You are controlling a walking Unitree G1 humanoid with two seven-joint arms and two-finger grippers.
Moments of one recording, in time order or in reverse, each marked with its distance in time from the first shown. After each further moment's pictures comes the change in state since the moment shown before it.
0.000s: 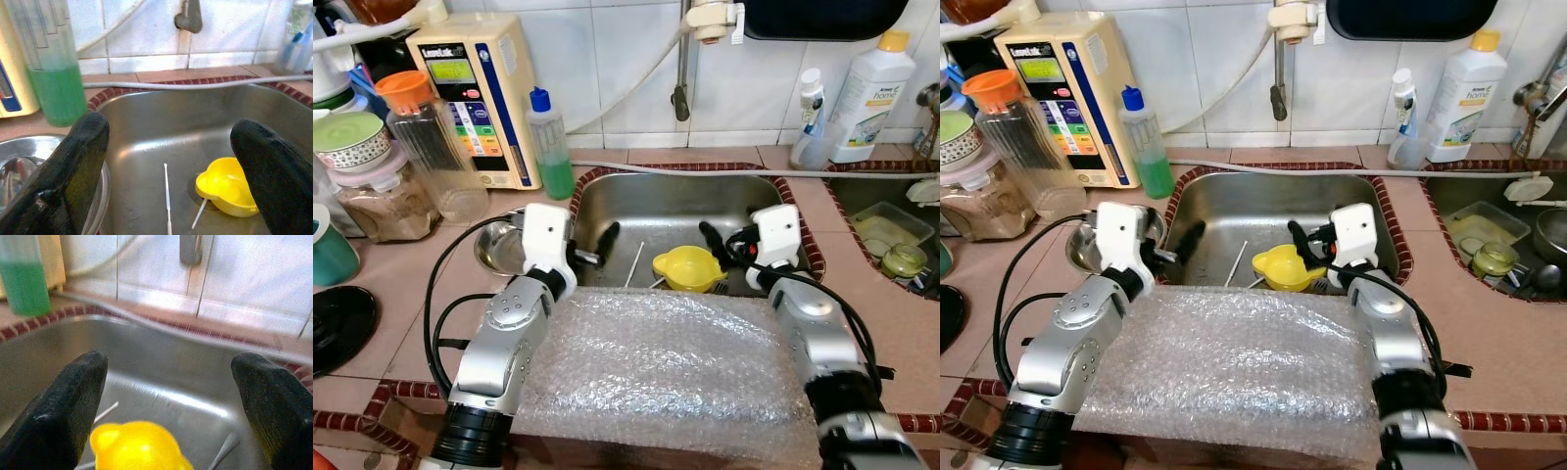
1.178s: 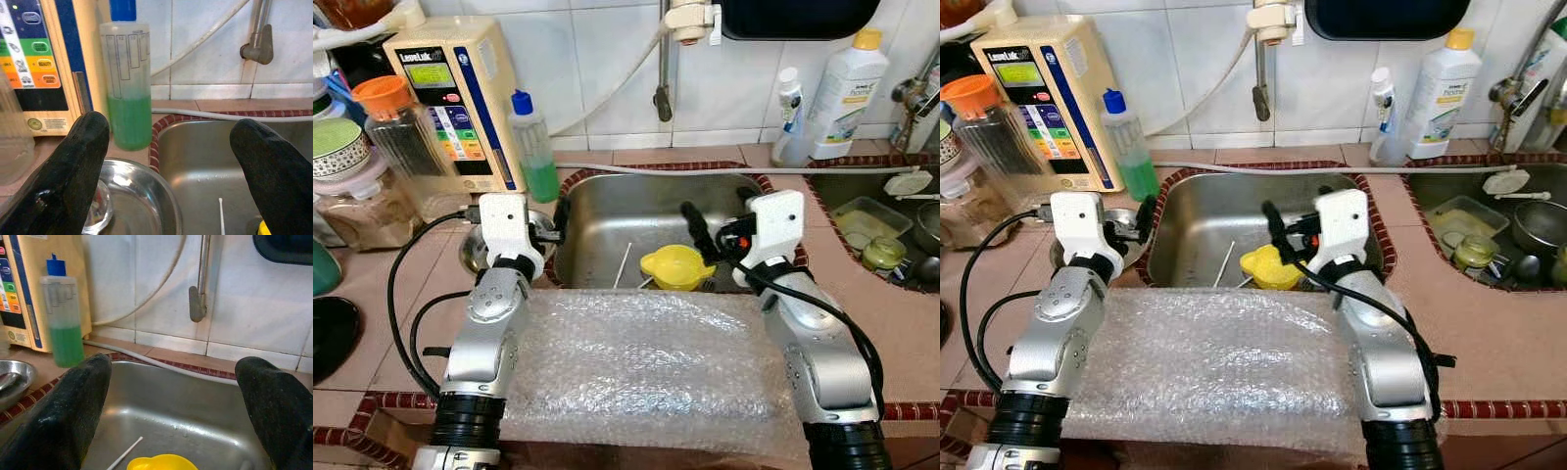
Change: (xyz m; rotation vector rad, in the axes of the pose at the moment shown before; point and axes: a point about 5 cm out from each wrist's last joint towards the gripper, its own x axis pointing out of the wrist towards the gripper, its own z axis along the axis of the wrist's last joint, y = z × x) left arm 0.000 0.040 0.008 0.040 -0.098 0.289; right arm -0.024 0.046 0.055 0.068 -0.081 0.042
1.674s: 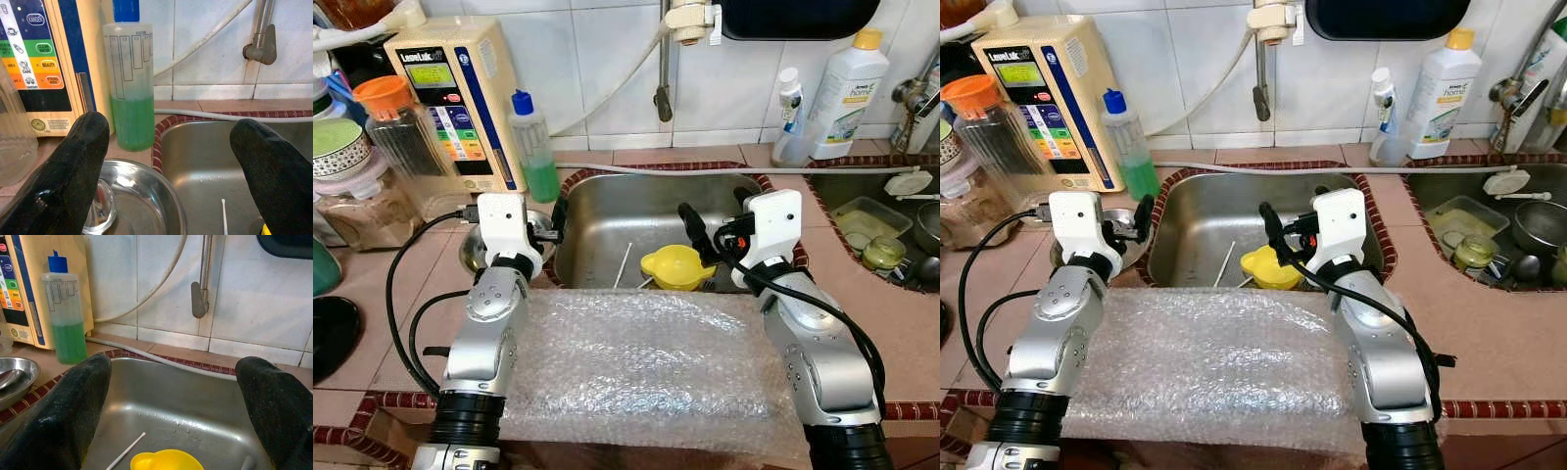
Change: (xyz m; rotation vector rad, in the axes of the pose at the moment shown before) left arm 0.001 0.001 0.000 0.006 0.001 0.004; right arm -0.001 0.001 0.000 0.009 0.022 0.002
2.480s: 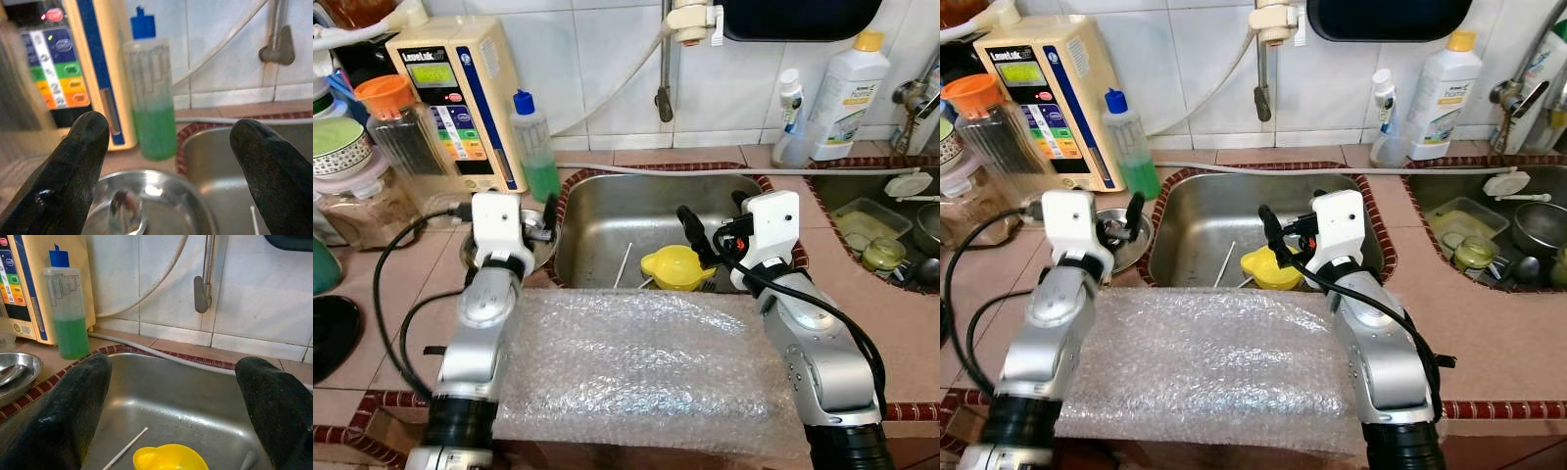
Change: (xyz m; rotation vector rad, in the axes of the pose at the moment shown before) left arm -0.006 0.011 -0.002 0.110 -0.047 0.049; right arm 0.000 0.000 -0.001 0.006 0.020 0.011
